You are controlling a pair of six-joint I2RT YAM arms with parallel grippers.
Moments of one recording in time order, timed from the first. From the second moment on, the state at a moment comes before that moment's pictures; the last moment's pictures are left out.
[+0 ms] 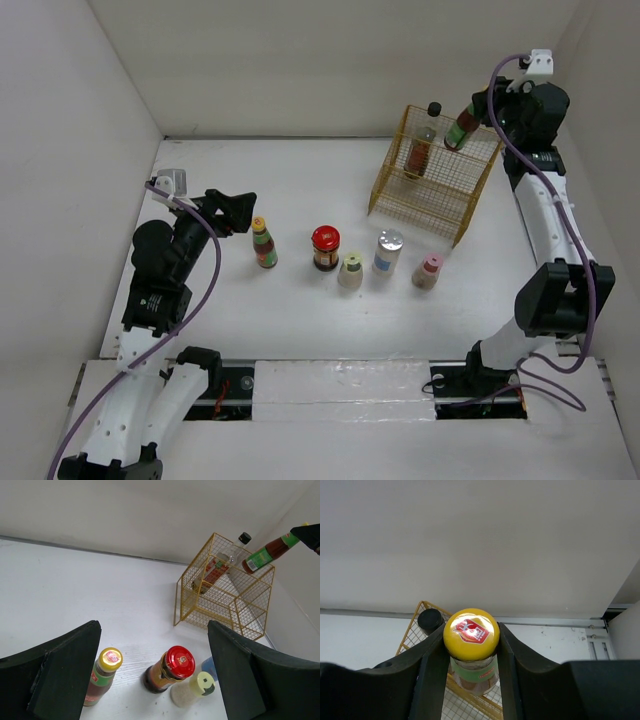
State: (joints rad) left arm -0.20 0.67 0.83 -0.14 0.15 -0.47; right arm -0.09 1.59 1.57 0.04 -0.21 0.10
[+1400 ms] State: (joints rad) left arm -0.20 0.66 0.83 -0.14 0.17 -0.47; right arm 0.01 1.78 1.35 0.21 -0.04 0.08
